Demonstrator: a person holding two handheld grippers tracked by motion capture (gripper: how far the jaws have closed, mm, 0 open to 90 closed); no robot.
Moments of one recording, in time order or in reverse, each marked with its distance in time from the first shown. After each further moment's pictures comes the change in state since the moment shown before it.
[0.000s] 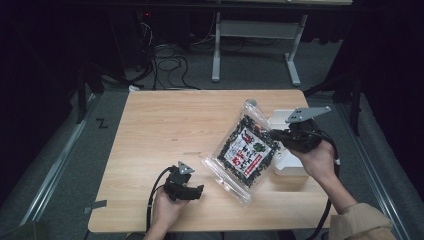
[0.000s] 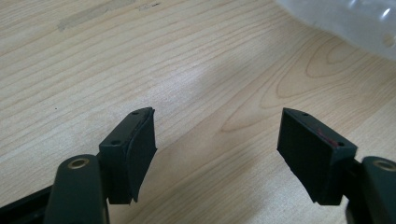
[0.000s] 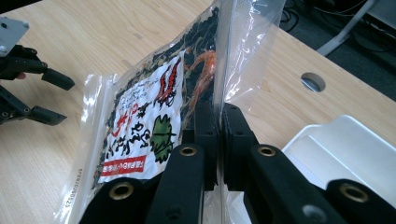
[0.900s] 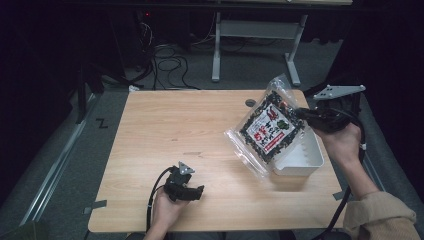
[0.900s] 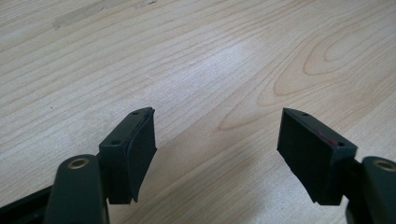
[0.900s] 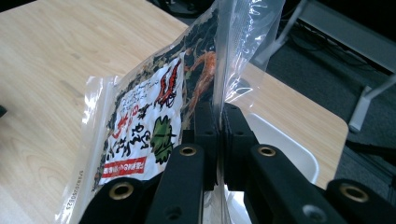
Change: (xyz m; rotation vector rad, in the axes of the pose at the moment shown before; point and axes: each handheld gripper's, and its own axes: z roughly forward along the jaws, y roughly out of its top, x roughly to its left) left arm -0.001 -0.001 0.000 0.001 -0.008 0.002; right arm -0.053 0.010 -0.042 -0.030 -0.177 0.083
